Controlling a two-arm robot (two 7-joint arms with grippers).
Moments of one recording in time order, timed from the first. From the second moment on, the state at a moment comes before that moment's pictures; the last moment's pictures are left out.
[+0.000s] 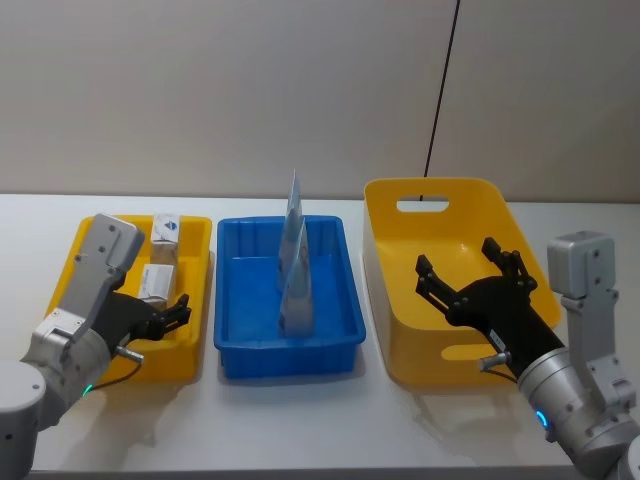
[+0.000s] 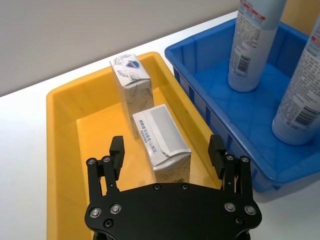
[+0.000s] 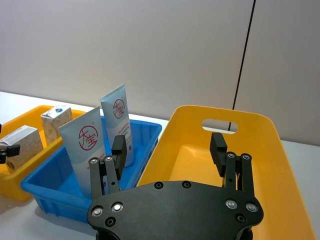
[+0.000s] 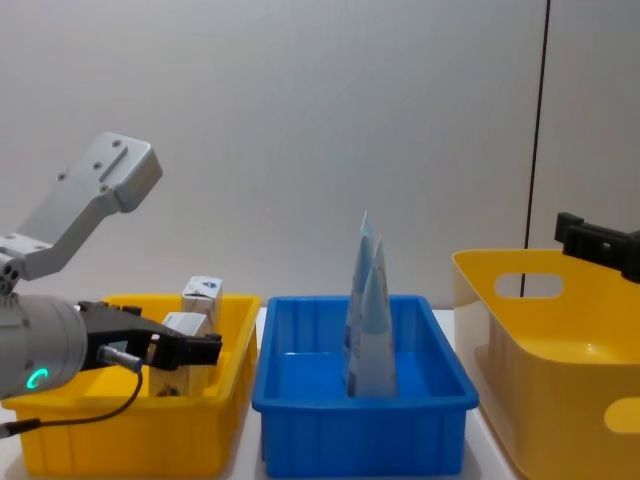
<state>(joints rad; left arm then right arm) -0.33 0.34 0.41 -1.48 -0.22 0.37 -0.06 -0.01 0.34 -0.23 -1.77 0.29 0.03 0.07</state>
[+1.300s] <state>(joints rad) -0.37 0.25 0.37 -1.34 -0.22 0.34 -0.06 -0.01 0.34 -0.23 -1.77 0.29 0.03 0.07</state>
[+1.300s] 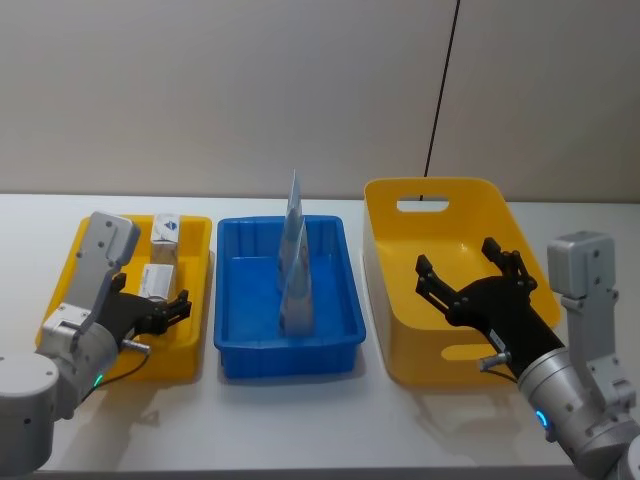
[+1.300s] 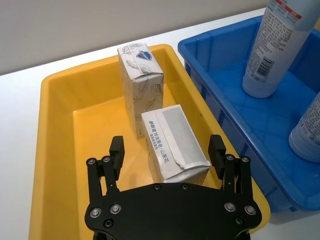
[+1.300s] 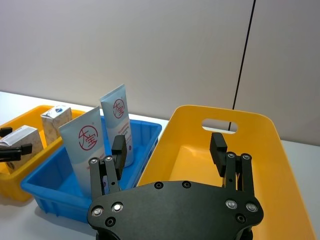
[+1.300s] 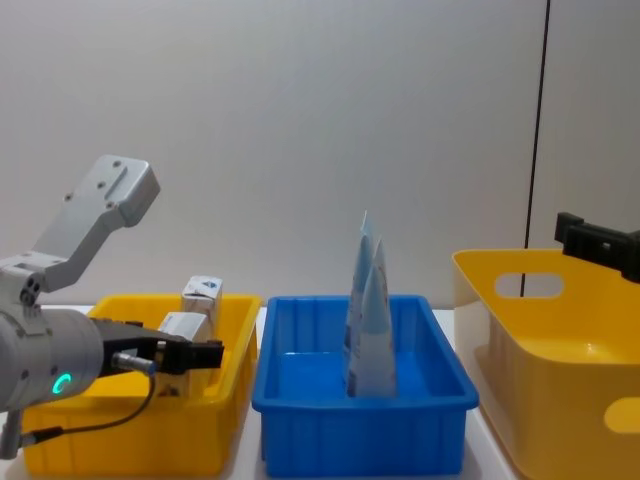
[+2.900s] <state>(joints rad) -0.38 0.24 0.36 -1.32 -0.21 0.33 -0.06 -0.01 0.34 -0.23 -1.77 0.29 0.03 0.07</state>
